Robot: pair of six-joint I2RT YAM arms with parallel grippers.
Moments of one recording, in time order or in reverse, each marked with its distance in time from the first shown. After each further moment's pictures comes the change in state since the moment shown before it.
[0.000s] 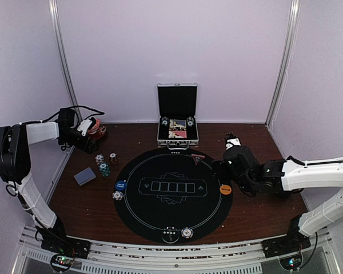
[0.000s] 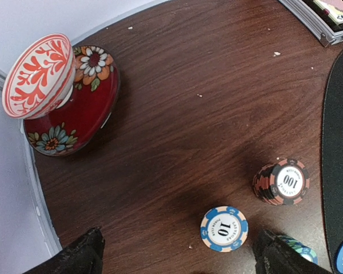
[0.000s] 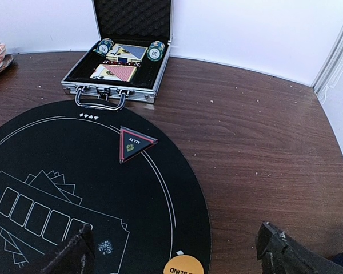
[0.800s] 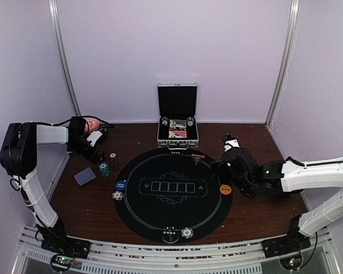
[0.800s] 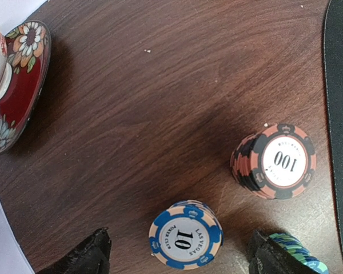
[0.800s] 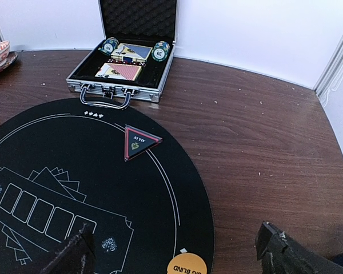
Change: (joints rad) left arm -0.080 0.090 -0.043 -0.003 -0.046 0.062; right arm 0.026 0.004 0.000 0.000 0.010 -0.001
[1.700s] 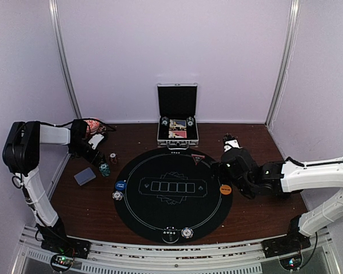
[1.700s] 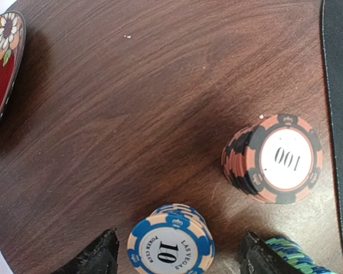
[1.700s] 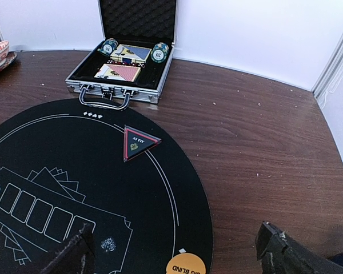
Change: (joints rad) left arm 0.000 0.047 0.000 0.000 0.031 0.006; right arm 0.010 0.002 0.000 0.000 0.022 -0.002
